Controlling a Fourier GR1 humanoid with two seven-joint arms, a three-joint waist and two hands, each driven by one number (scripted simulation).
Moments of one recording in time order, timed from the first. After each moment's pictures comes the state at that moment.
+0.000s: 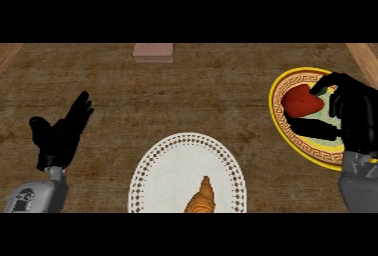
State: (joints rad) left arm -0.15 0.24 0.04 -1.41 0.07 0.04 0.16; right arm -0.29 -0.38 0.11 -1.77 0.79 -0.21 0.54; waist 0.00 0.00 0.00
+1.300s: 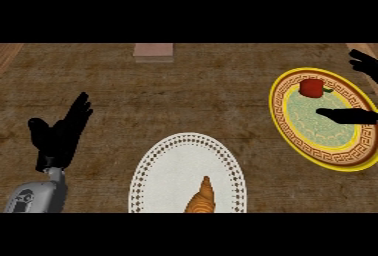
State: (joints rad) left arm -0.15 0.22 0.07 -1.41 0.05 0.02 0.16; right arm -0.40 -0.46 -0.23 -1.21 0.38 -0.07 -0.19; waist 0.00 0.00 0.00
